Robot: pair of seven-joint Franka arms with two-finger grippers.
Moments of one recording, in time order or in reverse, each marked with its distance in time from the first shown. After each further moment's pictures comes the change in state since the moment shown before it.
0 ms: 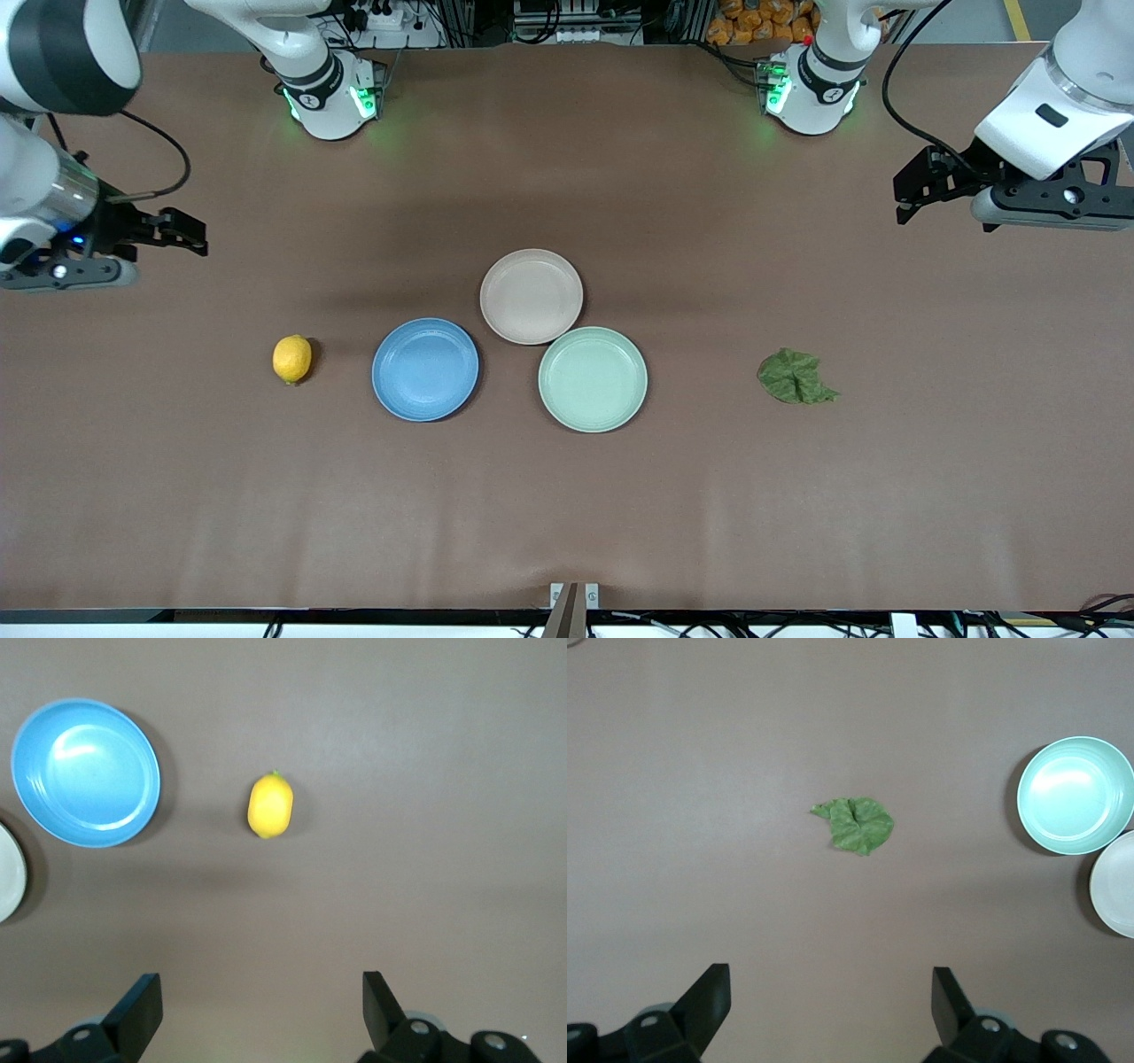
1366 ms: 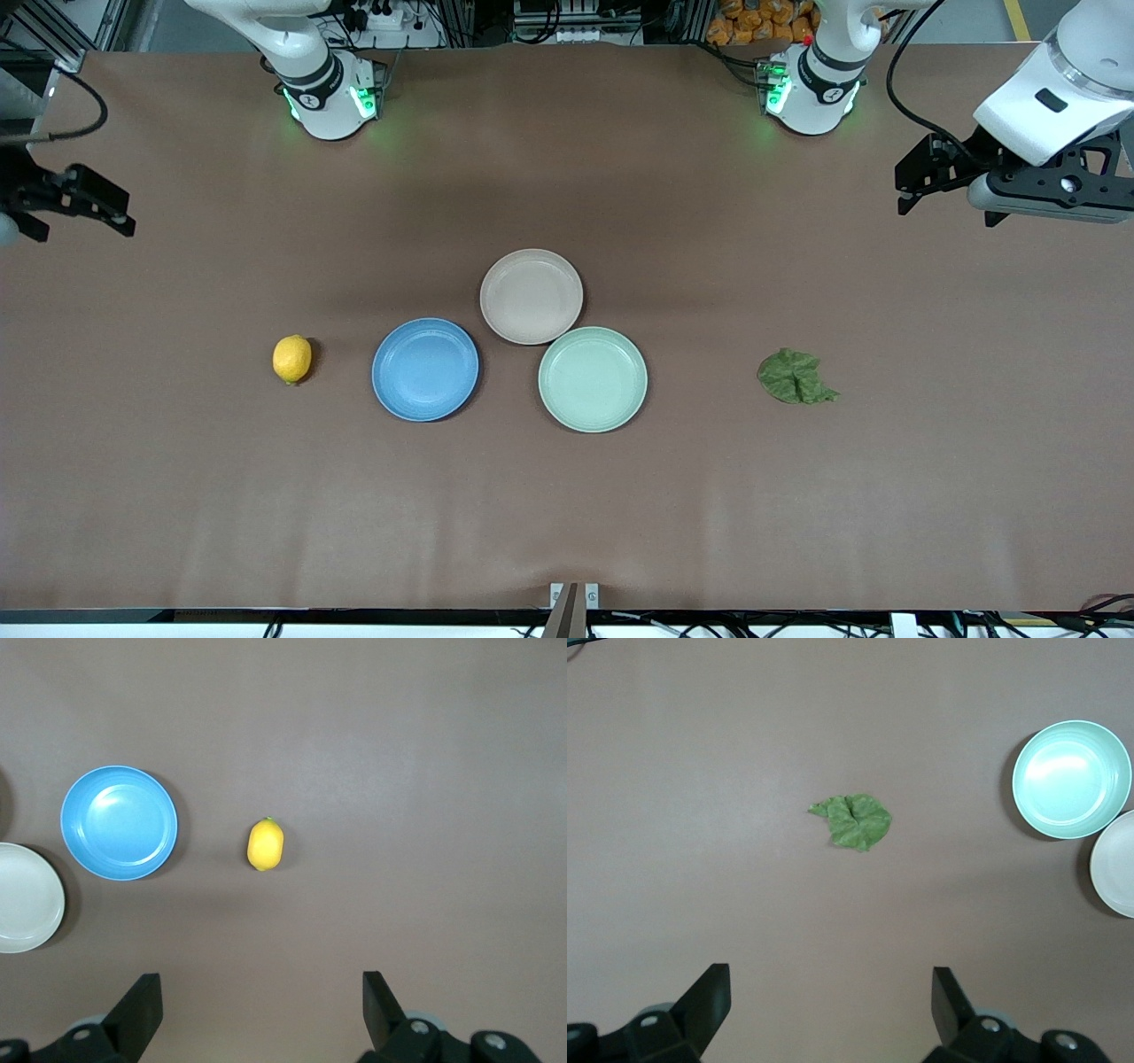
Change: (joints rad) left arm 0.000 -0.009 -0.004 0.004 0.000 -0.015 0.047; right arm -0.014 0.064 0.000 0.291 0.000 -0.141 0.000
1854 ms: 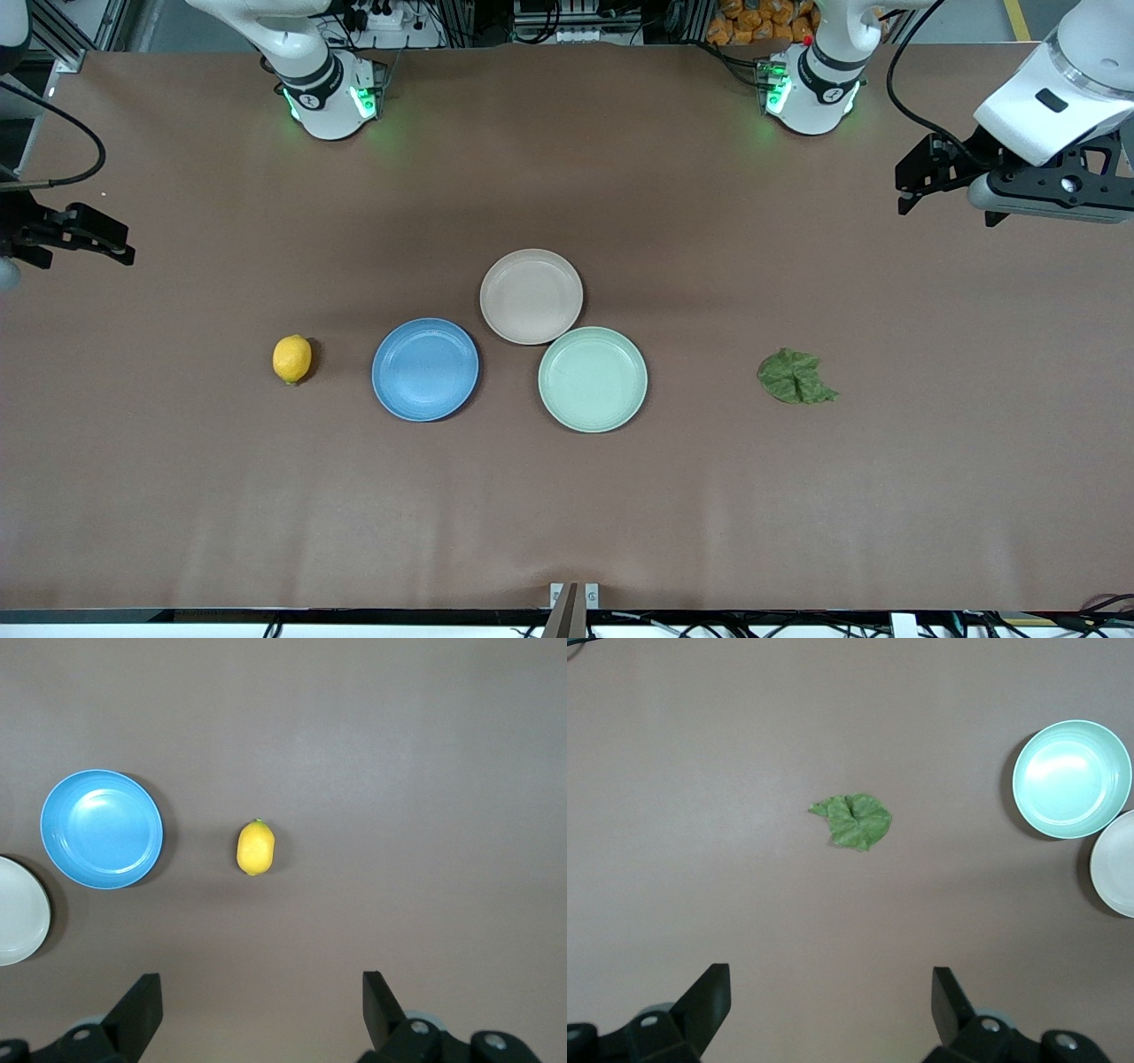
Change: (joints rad) left arm 0.001 0.000 0.000 0.000 0.000 -0.001 0.000; right arm -0.024 0.071 -0.001 0.038 0.001 0.000 0.000
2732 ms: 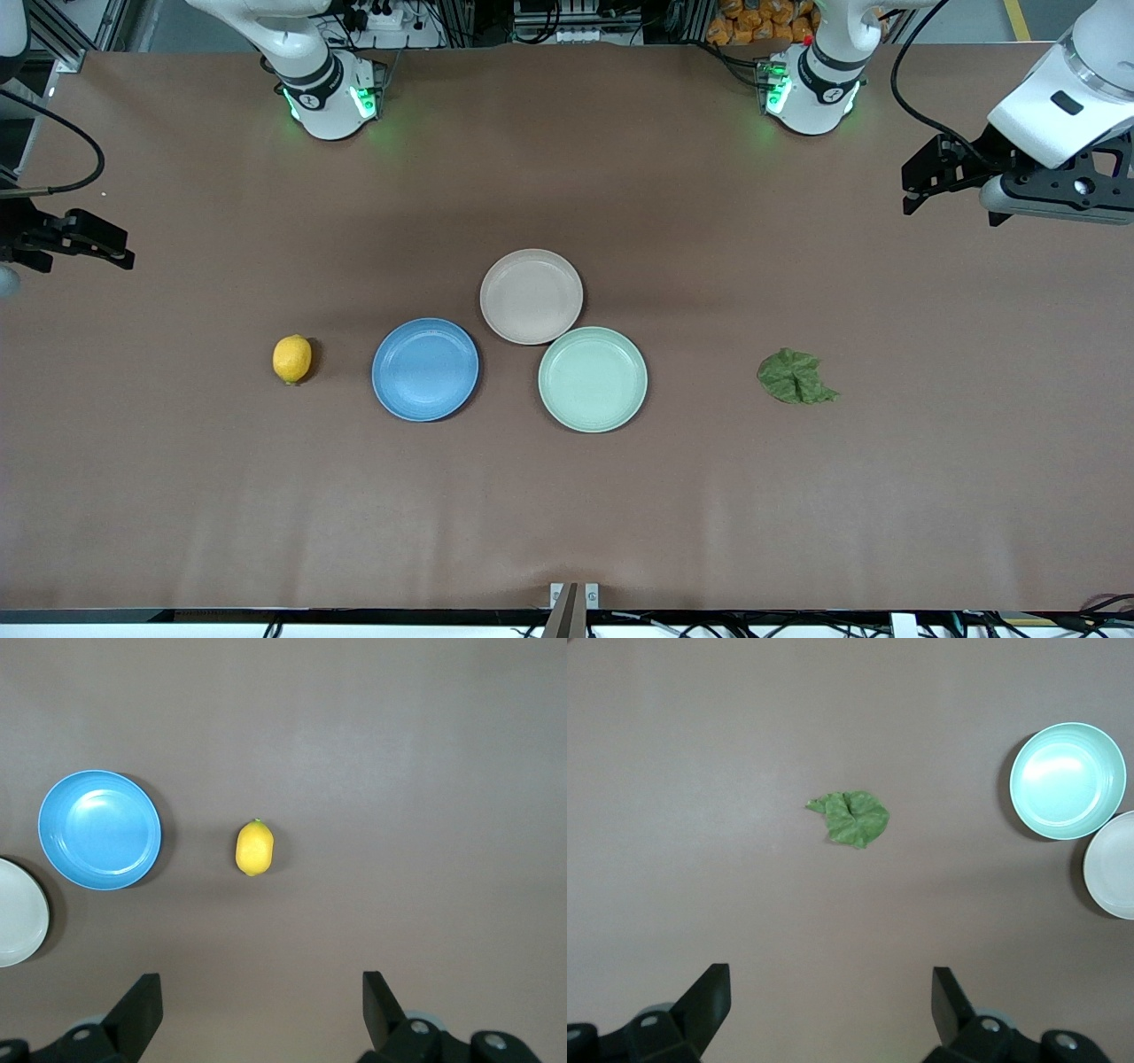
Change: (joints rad) left arm 0.014 0.000 0.006 0.000 -0.023 -0.006 0.000; right arm -0.002 0.005 0.000 0.003 0.001 0.000 0.000
